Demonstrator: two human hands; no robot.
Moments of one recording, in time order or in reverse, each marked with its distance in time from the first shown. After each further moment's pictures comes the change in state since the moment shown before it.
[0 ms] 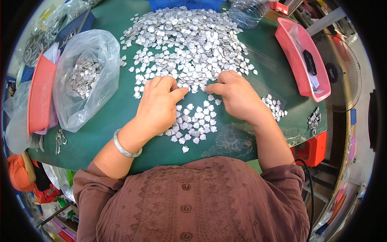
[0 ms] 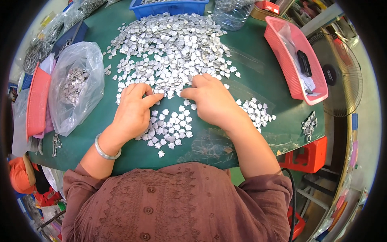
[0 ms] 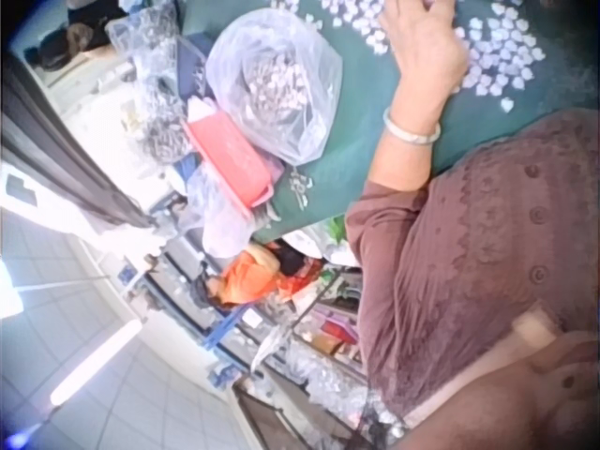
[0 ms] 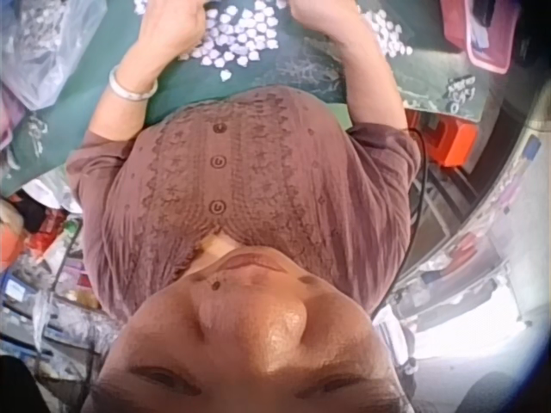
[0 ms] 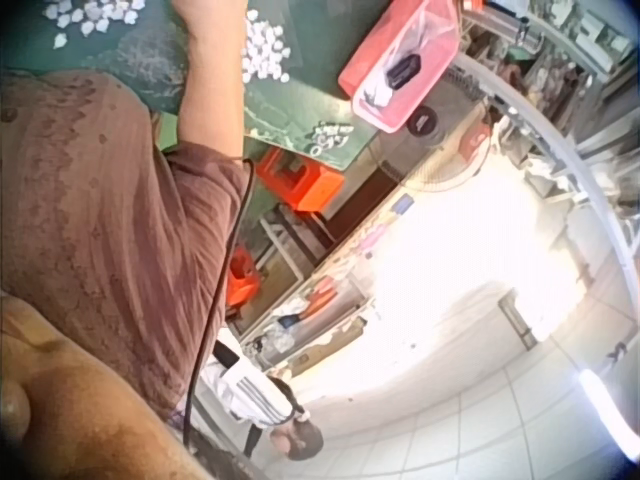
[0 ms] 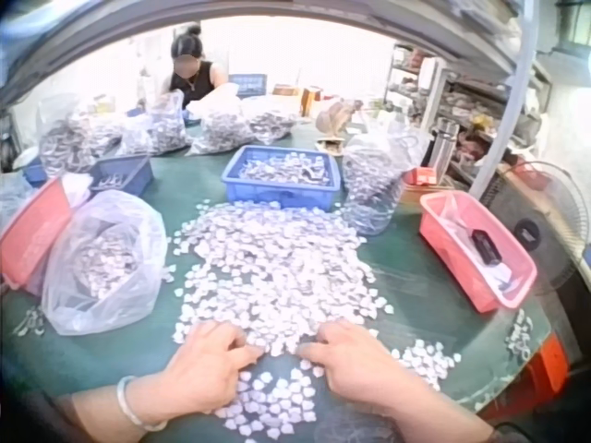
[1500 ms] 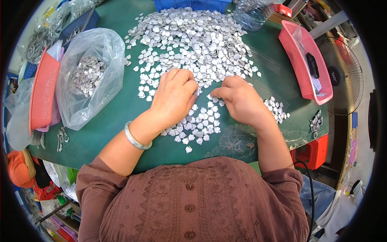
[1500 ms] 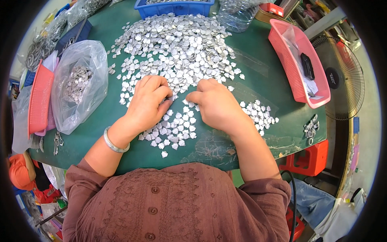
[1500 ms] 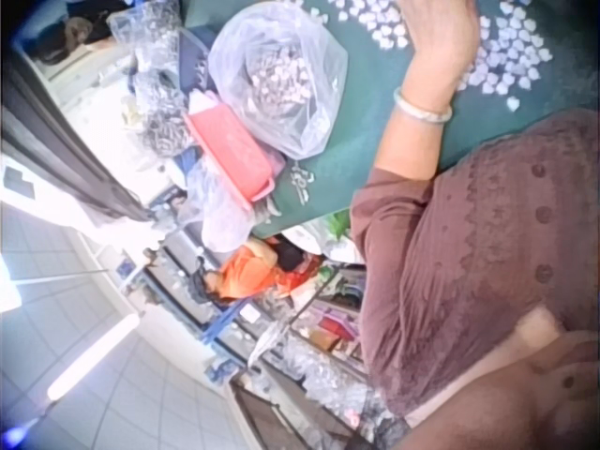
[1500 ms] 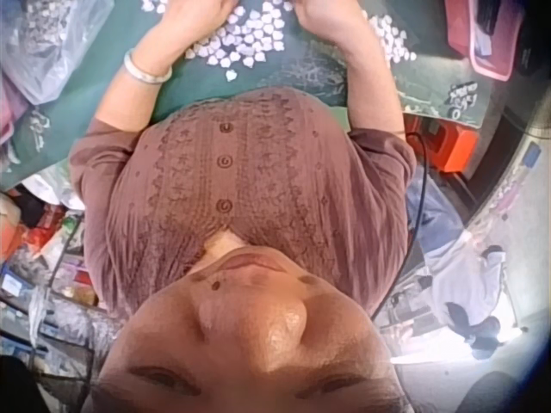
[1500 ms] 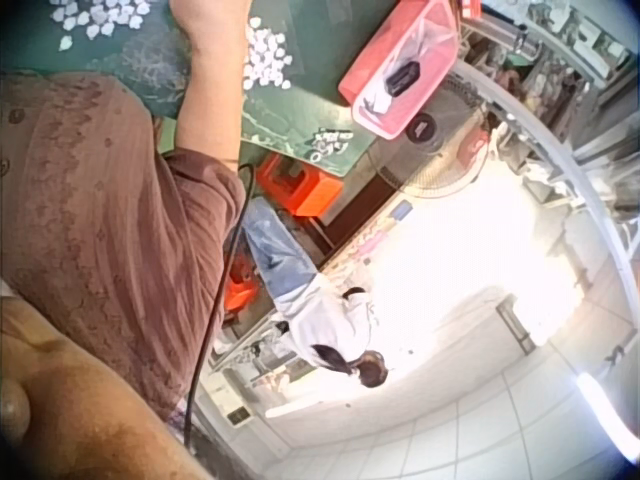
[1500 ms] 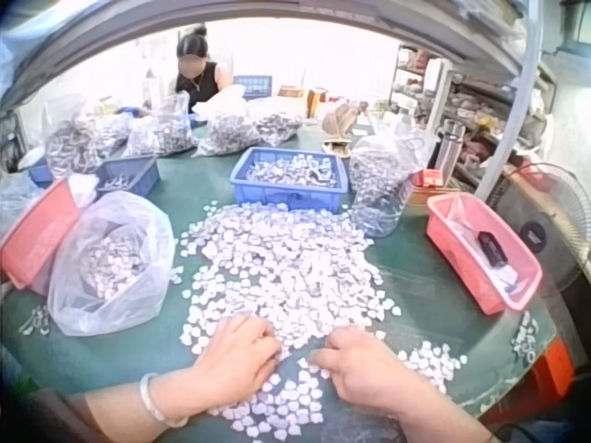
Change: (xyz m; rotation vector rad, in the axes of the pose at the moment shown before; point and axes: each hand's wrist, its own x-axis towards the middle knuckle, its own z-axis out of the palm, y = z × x) left_hand 0.020 -0.001 0.019 -0.057 0.065 0.031; right_hand -0.006 -0.002 0.004 0.092 0.113 -0.030
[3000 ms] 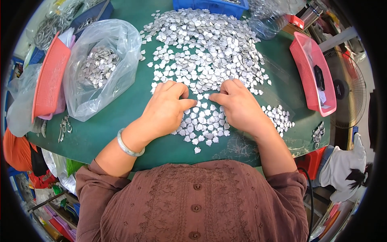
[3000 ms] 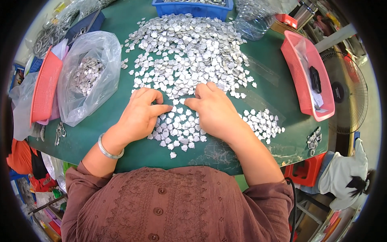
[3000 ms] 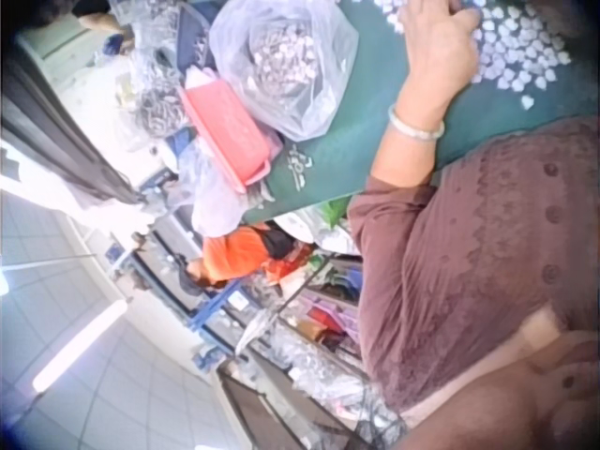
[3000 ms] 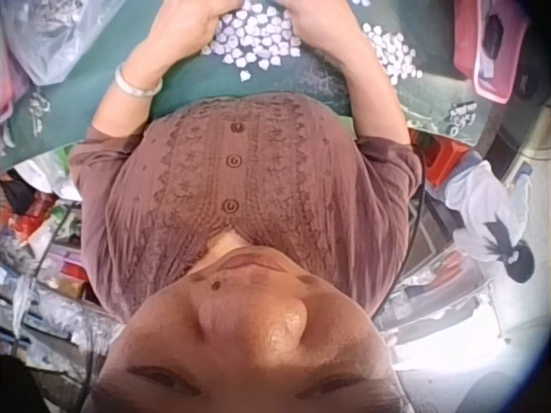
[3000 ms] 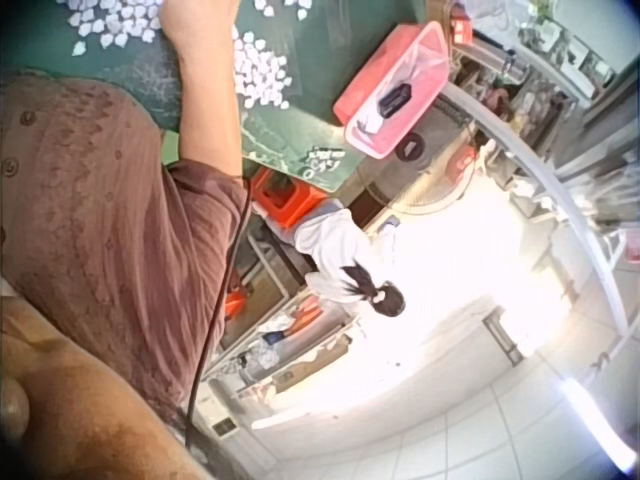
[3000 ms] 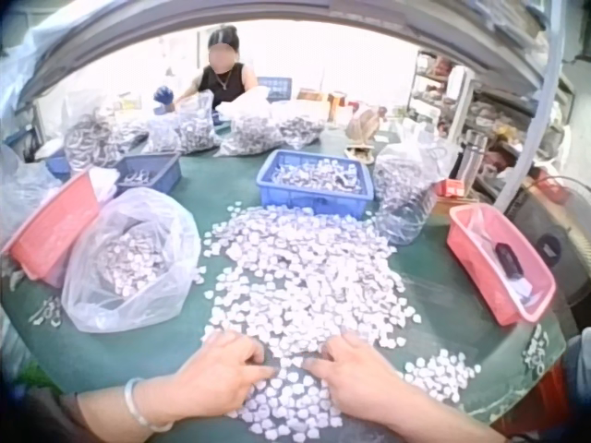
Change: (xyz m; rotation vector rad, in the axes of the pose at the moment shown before) left_hand -0.040 -0.008 -0.034 -0.008 -0.125 -0.051; right_hand 0.015 -0.019 0.013 -0.097 -0.119 -0.050
